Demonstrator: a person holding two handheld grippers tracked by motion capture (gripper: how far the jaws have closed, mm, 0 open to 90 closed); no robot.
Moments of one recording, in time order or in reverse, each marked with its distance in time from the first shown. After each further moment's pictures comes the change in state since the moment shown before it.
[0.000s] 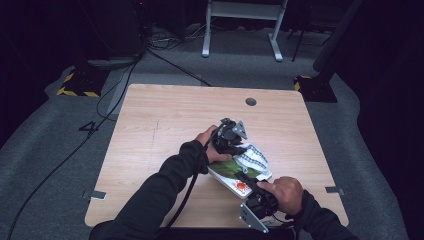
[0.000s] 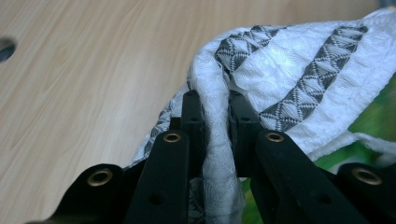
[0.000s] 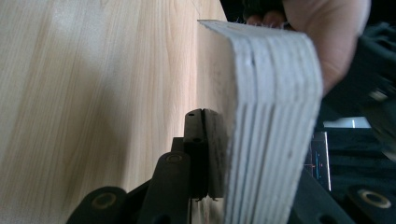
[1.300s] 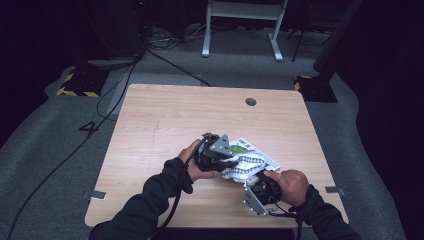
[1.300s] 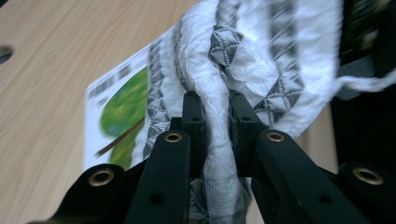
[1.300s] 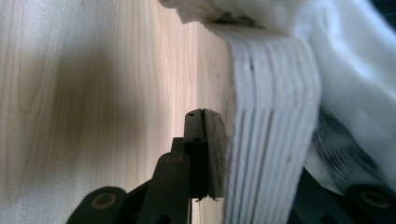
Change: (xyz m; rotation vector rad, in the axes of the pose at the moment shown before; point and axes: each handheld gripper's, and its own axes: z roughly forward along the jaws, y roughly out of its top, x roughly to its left) left arm -0.043 -0.037 -0.041 -0.129 -0.028 0.002; right arm -0.006 -0.029 0.017 0.137 -0.003 0.028
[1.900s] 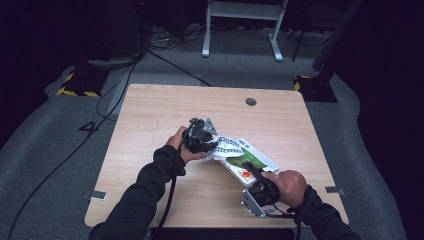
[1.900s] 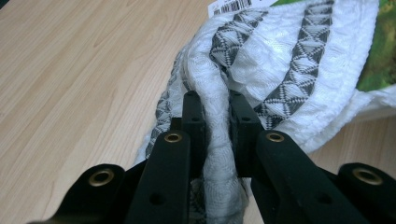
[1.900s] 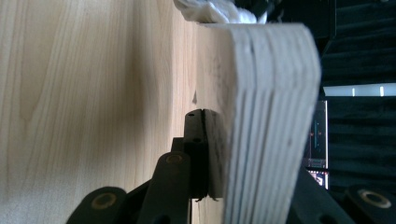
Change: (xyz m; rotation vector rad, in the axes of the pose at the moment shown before) left arm 0.054 -0.014 0.011 0.166 0.193 -0.114; right arm 0.004 0.006 0.001 -0.004 -0.008 -0.008
